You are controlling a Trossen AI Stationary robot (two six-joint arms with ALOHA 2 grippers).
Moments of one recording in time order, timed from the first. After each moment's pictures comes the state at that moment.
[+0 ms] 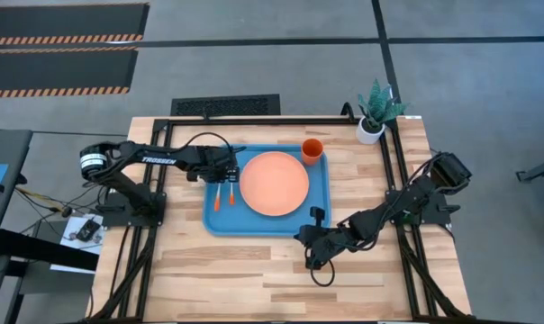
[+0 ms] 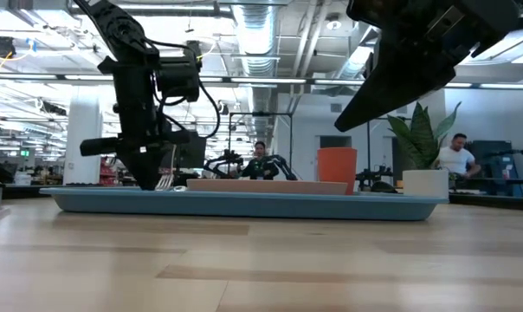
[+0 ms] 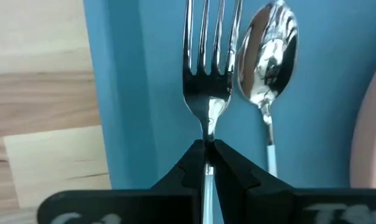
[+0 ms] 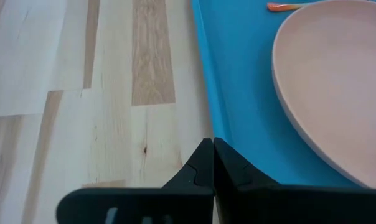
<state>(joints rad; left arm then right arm) 0.36 1.53 0.78 -0.59 -0.14 -1.12 0.49 1.64 0.92 -0.10 0.47 0.43</state>
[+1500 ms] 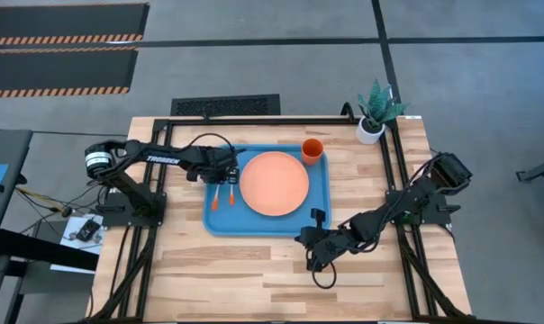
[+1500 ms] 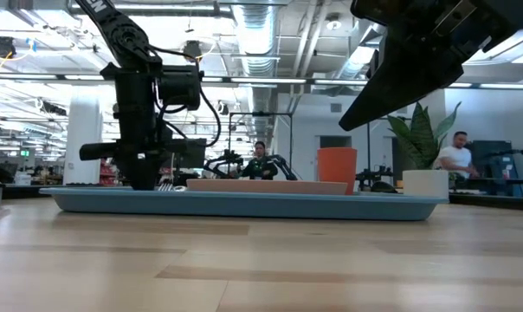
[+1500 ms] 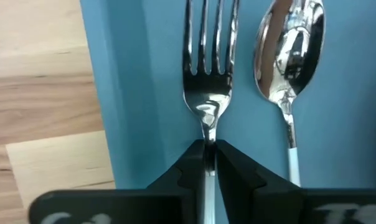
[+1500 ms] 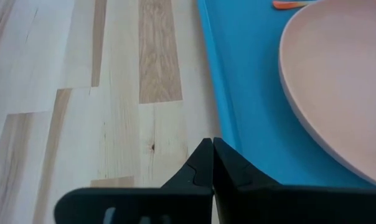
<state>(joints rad) 0.37 1.57 0.78 -0.59 -0.13 -1.08 0.51 1.64 0.92 -0.11 0.47 0.45</state>
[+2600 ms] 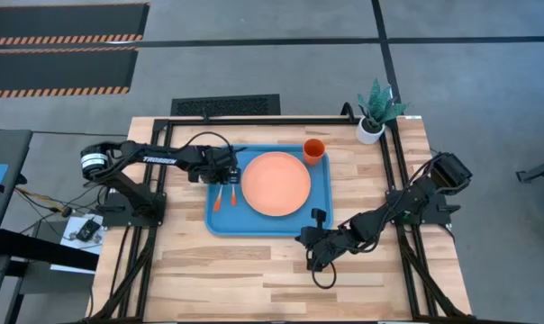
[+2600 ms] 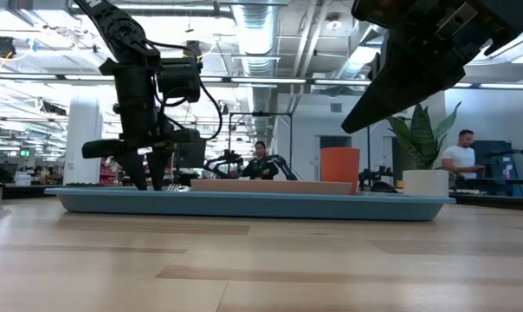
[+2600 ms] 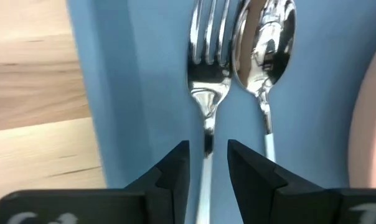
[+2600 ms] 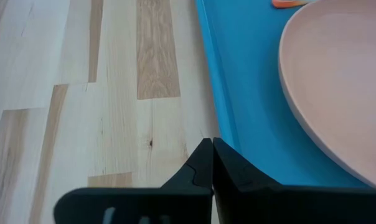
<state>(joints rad) 0.36 1.53 0.78 -0.57 -0.07 -1.09 0.51 1.64 0.92 -0.12 0.47 0.46</state>
